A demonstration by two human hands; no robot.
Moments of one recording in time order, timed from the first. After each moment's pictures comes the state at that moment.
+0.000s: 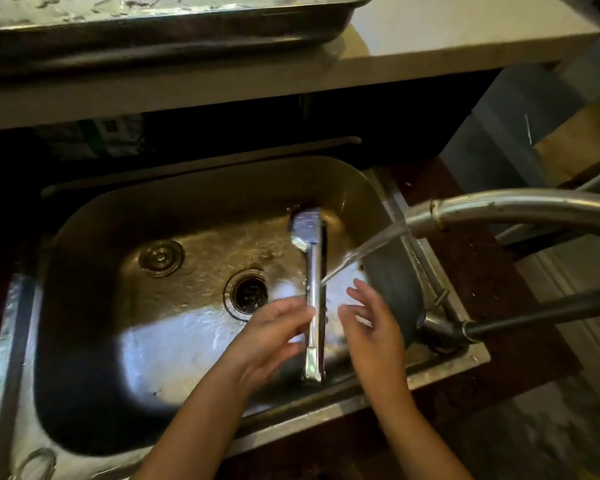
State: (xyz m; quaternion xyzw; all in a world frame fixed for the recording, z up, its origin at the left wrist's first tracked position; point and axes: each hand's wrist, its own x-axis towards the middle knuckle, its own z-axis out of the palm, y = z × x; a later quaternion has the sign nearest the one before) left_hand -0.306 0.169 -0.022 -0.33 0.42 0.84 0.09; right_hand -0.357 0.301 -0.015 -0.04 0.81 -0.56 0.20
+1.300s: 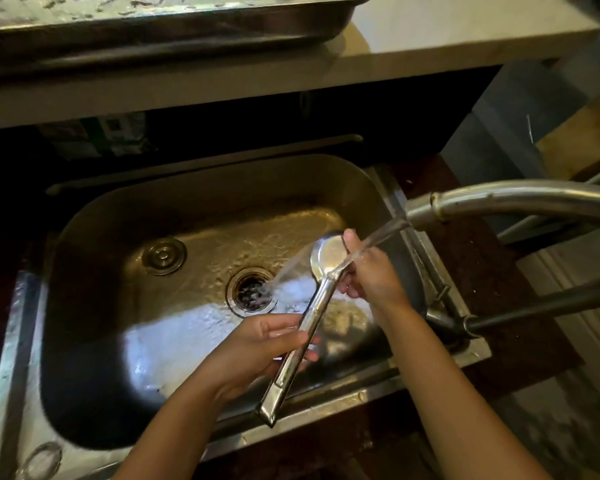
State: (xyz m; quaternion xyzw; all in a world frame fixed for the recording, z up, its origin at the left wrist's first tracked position) left_hand -0.275 0.153 -0.010 -0.26 0.52 0.80 0.16; right_hand -0.431 0.266 -0.005 -0.01 0.73 -0.60 0.33
